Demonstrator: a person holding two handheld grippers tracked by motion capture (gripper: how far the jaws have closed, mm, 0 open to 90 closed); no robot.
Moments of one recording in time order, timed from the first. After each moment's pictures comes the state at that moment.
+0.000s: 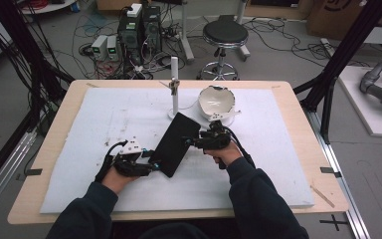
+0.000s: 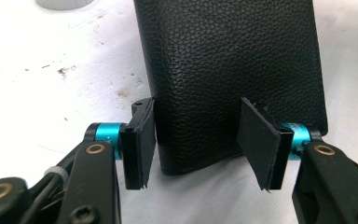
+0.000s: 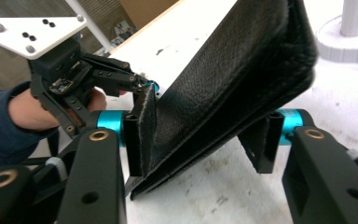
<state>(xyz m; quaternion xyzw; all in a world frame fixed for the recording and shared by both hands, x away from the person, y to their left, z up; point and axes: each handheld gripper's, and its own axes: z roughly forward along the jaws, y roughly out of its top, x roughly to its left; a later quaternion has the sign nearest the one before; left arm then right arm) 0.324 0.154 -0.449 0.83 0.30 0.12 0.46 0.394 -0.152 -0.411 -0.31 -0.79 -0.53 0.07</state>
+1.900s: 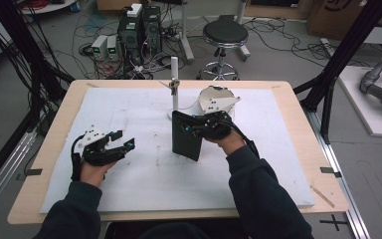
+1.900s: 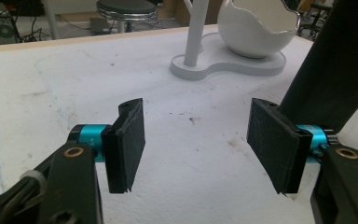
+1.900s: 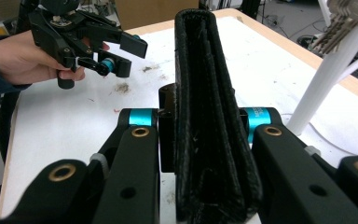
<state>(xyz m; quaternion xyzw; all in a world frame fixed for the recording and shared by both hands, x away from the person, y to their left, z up) 0.325 0.225 -0.426 0.70 0.40 0.22 0.55 0.385 -0.143 -0.342 -0.18 -0.84 -0.51 -0.09</state>
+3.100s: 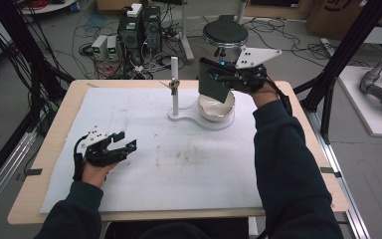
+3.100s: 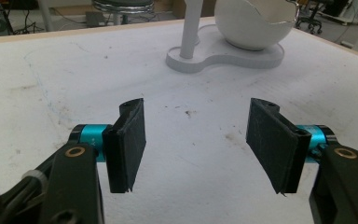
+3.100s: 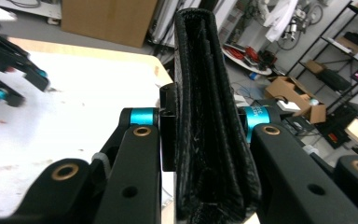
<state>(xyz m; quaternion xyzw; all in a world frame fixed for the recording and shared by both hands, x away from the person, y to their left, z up) 0.327 0.221 -0.430 0.71 0.40 0.21 0.54 0.440 -0.207 -0.231 -0.07 -0.81 -0.50 -0.29</state>
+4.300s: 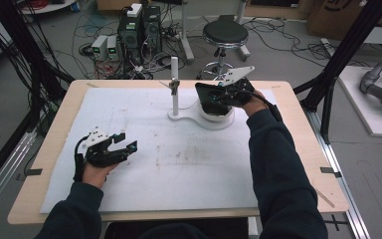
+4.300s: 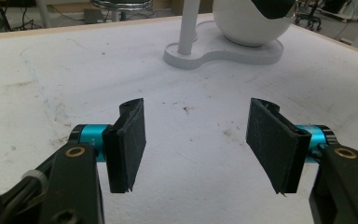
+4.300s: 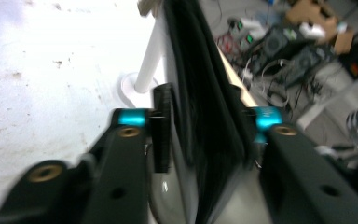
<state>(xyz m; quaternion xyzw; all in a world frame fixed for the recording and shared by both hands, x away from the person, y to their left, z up) 0.326 0.220 -0.431 0.71 0.40 0.20 0.54 0.476 -0.201 -0.308 -0.13 -0.88 -0.38 -0.24</state>
